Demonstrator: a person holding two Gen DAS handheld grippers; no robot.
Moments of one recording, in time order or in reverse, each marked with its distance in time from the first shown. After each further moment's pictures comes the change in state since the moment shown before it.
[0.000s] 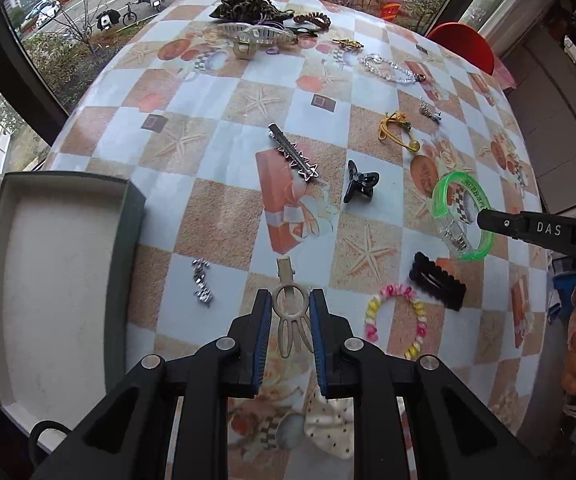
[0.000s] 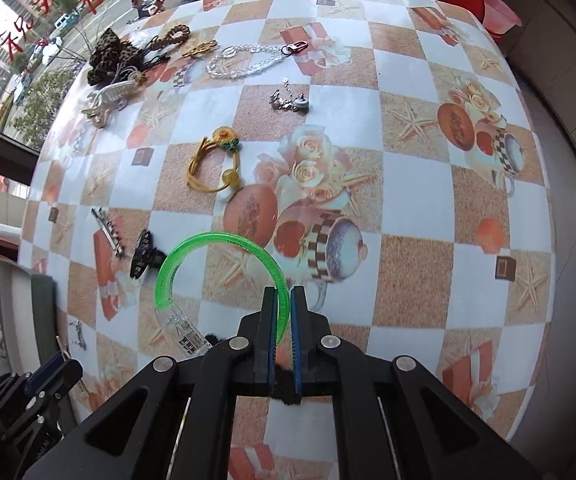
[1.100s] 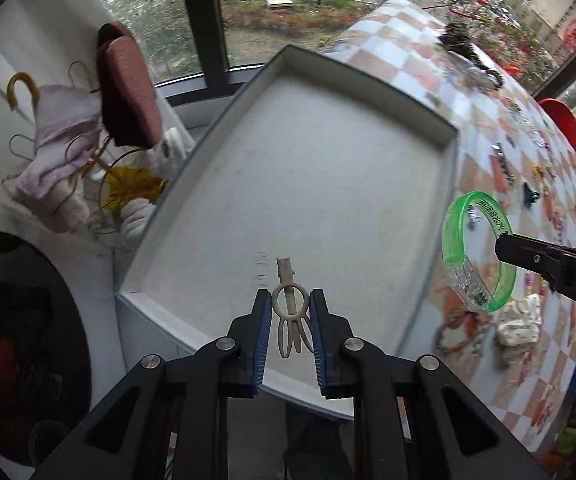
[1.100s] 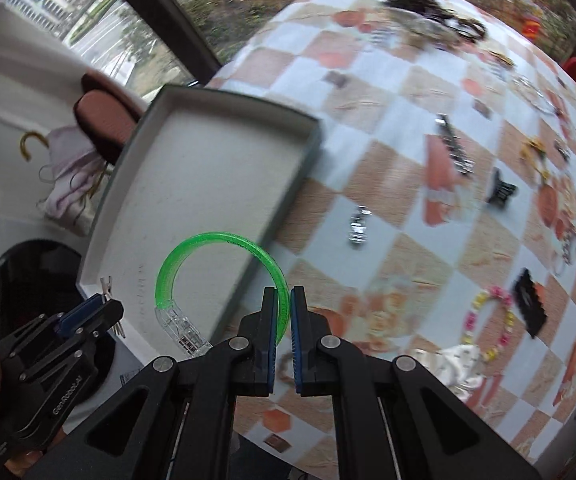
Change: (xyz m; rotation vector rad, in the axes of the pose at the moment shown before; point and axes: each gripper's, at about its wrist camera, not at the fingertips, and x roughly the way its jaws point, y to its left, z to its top) left arm -0.068 0.219 -0.123 -0.334 -0.019 0.173; right arm -0.008 0.272 -0.126 -0.464 0.104 0.155
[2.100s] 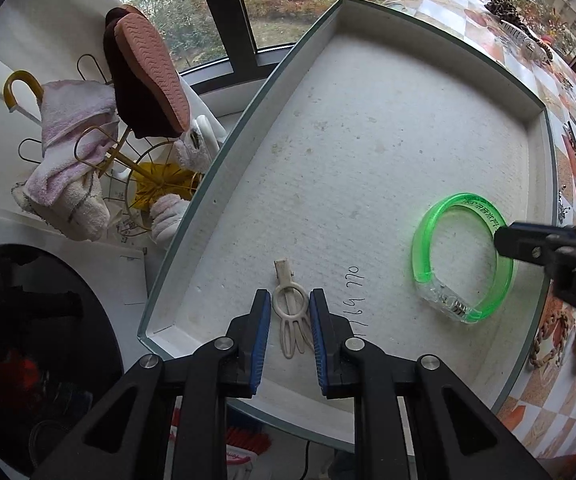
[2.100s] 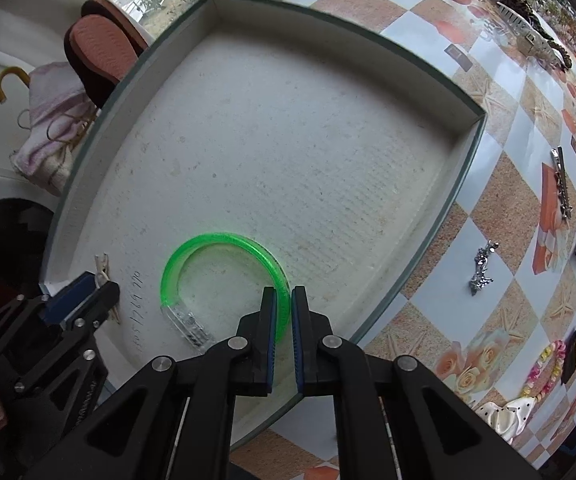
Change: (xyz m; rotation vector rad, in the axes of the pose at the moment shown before) left arm 0.057 0.026 0.012 0.049 0.046 0.126; right arm 0.079 0.058 0.027 -0.087 0.109 -0.045
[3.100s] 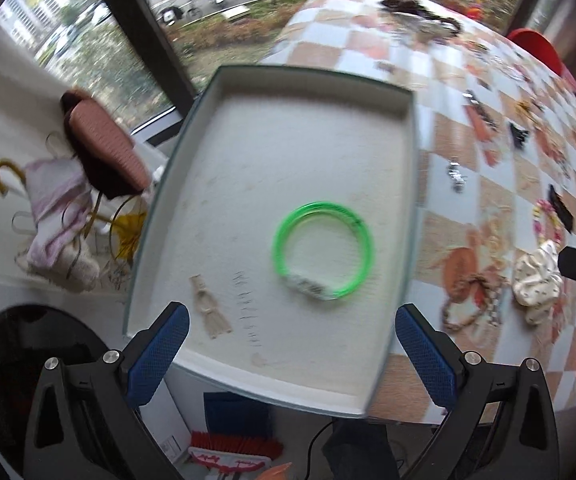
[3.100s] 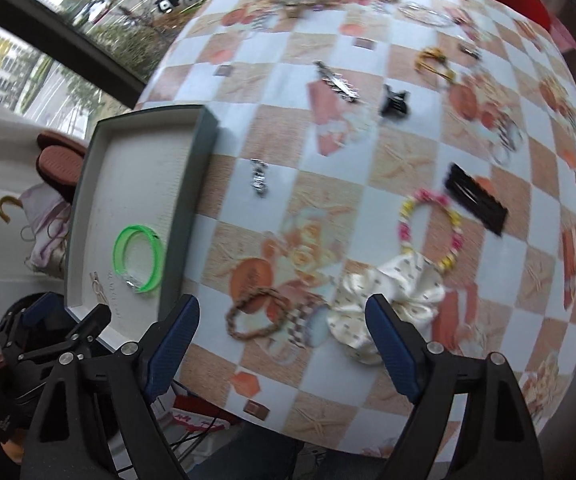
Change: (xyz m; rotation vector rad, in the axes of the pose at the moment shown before) left arm -0.070 -0.078 -0.011 0.229 -0.083 -0.040; right arm -0.098 -0.138 -0.121 0.438 -0.140 0.022
